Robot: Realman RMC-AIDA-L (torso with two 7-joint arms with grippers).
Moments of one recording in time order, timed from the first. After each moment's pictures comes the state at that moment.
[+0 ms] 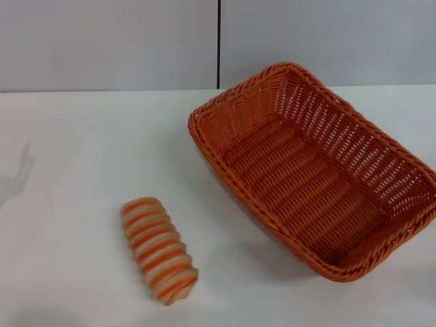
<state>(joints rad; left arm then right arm) -0.21 -2.07 1.00 -0.03 0.44 1.66 -0.24 0.27 2.08 2.82 -0.10 -0.85 1.63 -2.79</state>
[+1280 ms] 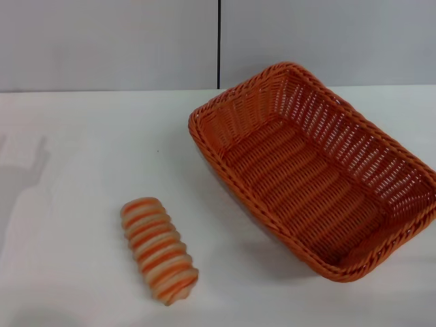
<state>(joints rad) -0.27 -2.07 1.03 -0.06 0.44 1.61 -0.37 0.13 2.08 2.47 0.06 -0.90 1.62 -2.57</state>
